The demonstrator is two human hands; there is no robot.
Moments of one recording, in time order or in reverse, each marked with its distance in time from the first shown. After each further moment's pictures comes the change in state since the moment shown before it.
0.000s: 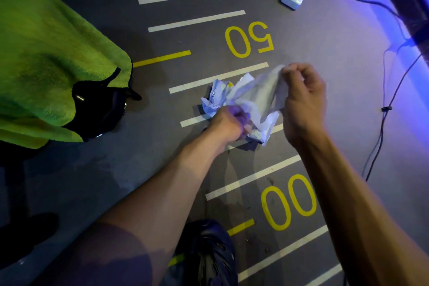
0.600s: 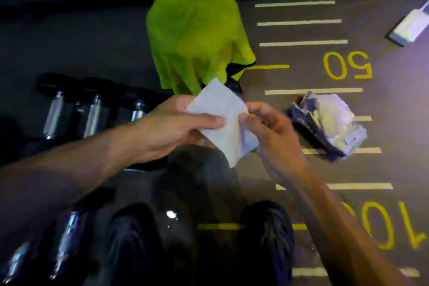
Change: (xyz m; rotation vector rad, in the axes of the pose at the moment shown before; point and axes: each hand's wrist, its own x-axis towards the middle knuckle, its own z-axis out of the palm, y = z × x) left_hand -0.266 -0.010 -0.206 -0.131 0.078 0.176; right_hand -0.191 -0.018 0.105 0.174 -0.864 0.081
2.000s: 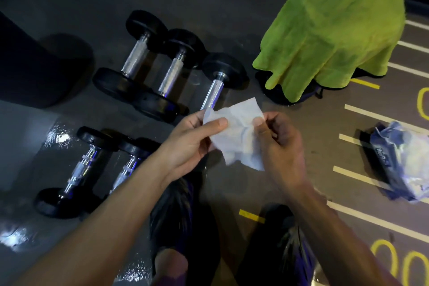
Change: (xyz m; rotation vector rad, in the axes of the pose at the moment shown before) left_hand -0.076 -0.140 -0.100 -0.634 0.363 0.210; right_hand -0.012 0.057 0.146 -0.399 -0.034 0.021
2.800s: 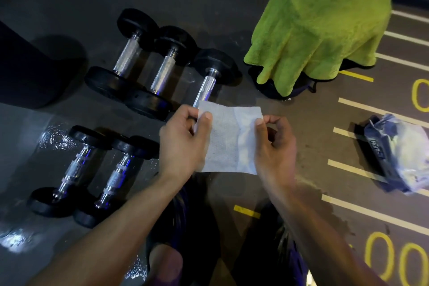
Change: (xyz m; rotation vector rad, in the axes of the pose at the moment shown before) left_hand -0.011 -0.023 0.023 0.775 0.594 0.335; right_hand -0.013 0.019 -0.003 -0.029 0.205 0.021
